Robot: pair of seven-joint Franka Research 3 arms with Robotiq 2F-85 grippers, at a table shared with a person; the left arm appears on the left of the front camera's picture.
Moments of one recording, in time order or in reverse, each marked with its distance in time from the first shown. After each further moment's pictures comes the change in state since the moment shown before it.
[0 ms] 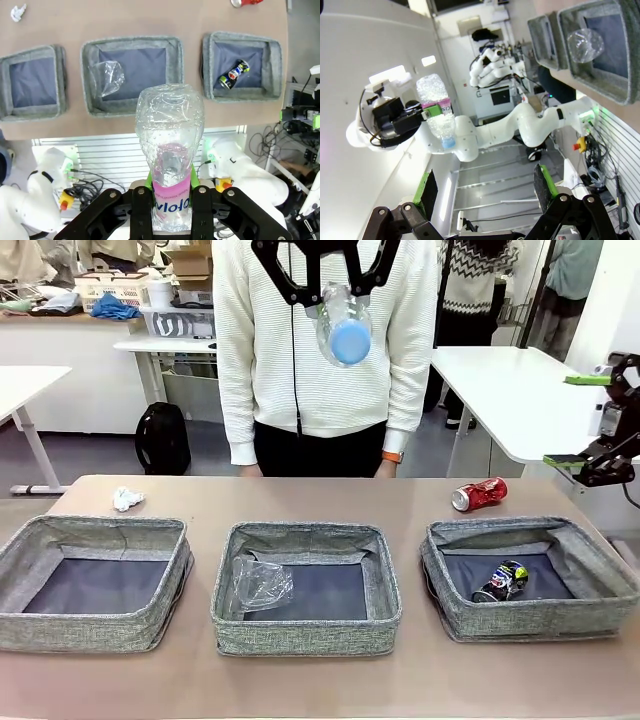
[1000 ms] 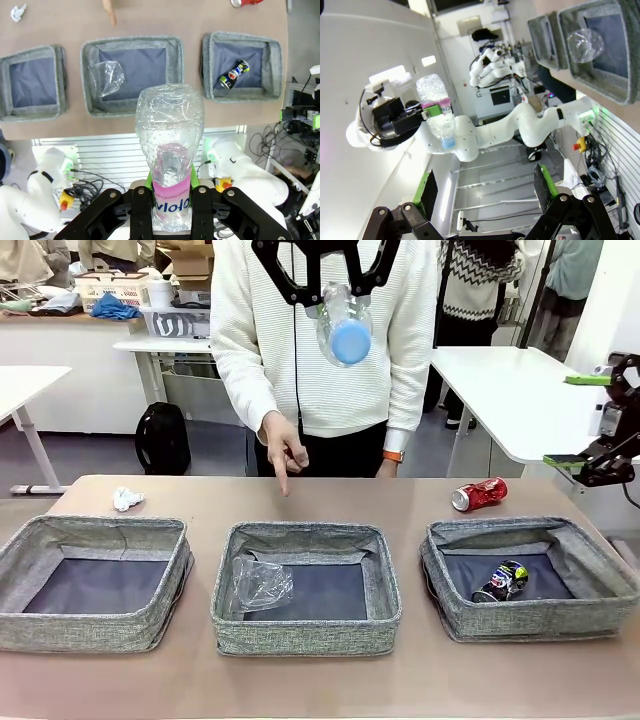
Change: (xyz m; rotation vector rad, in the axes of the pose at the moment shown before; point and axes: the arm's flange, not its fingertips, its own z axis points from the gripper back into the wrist) left arm 0.000 0.000 0.000 0.000 0.000 0.000; right arm 0.000 0.000 0.000 0.000 0.000 0.000
